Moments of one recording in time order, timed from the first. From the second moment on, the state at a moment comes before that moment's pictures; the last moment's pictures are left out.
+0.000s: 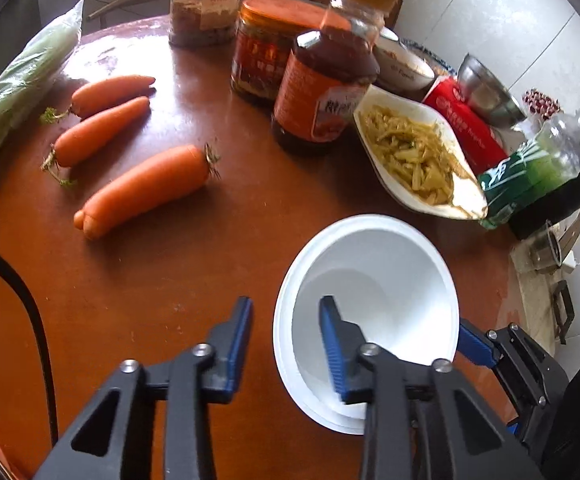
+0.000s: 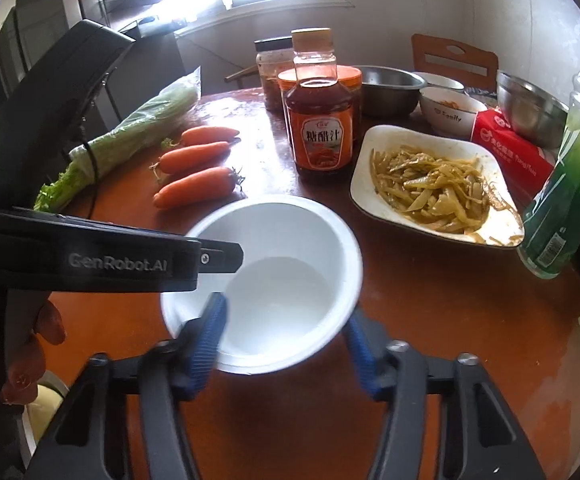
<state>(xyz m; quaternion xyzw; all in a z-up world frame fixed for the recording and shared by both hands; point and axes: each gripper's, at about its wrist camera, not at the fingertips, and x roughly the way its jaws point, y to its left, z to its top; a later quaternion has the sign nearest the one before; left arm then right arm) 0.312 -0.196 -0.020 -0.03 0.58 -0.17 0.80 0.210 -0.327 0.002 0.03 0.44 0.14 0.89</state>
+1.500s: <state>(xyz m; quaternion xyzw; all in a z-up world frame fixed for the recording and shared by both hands) 0.209 -0.142 0.083 -0.04 0.50 -0.19 0.84 0.130 -0.292 0.086 0.05 0.37 0.20 0.91</state>
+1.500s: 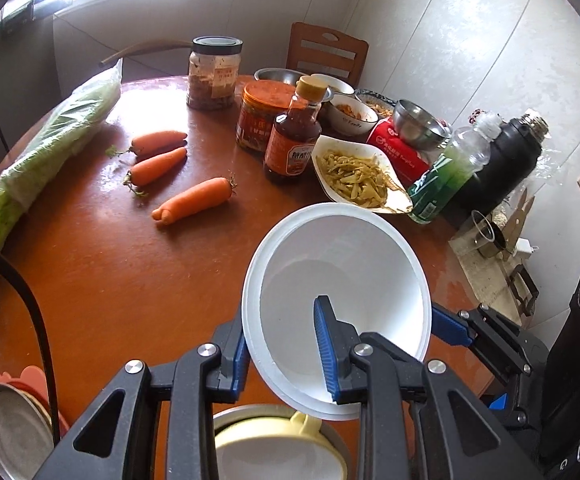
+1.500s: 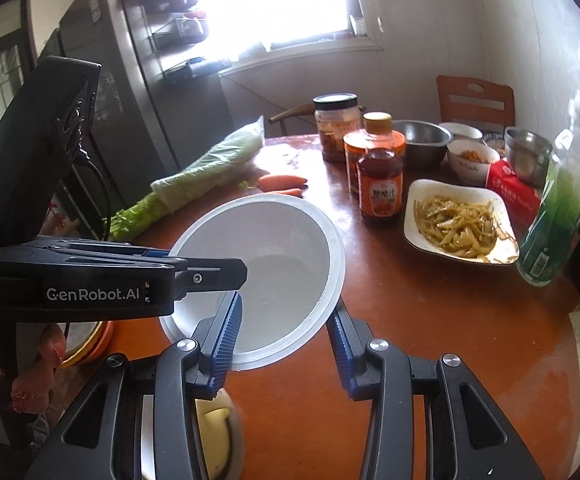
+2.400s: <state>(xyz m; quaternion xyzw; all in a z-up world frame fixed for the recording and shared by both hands) 0.129 -0.087 0.106 -0.06 0.47 -0.18 0.86 0.054 -0.242 0.116 0.01 0.34 0.23 0.91</state>
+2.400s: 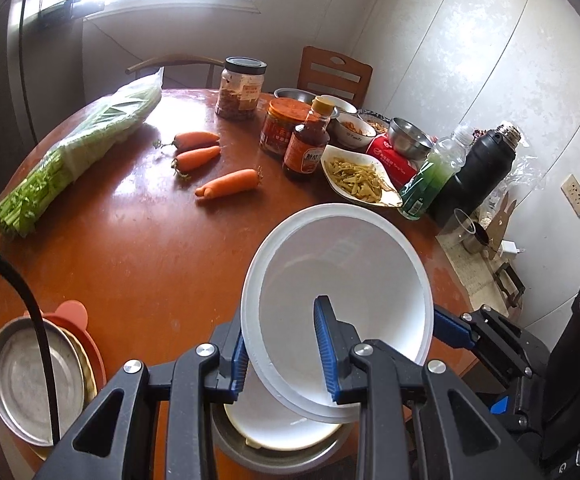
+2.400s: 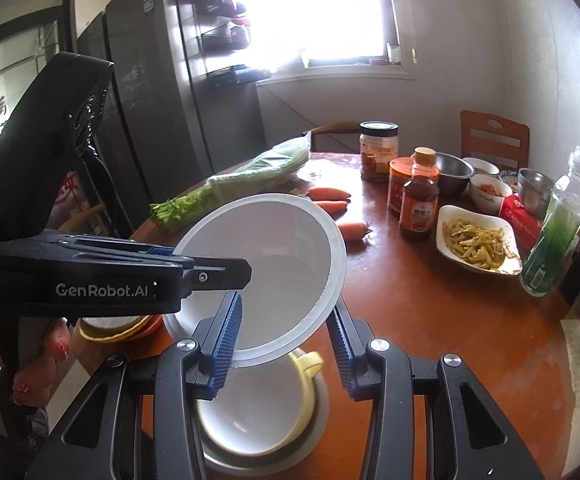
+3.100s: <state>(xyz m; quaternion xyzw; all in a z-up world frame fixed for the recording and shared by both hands) 0.090 -0.067 0.063 -0.08 0.48 -0.18 0.86 0.013 -0.225 0.086 -0.01 0.35 0.24 0.91</state>
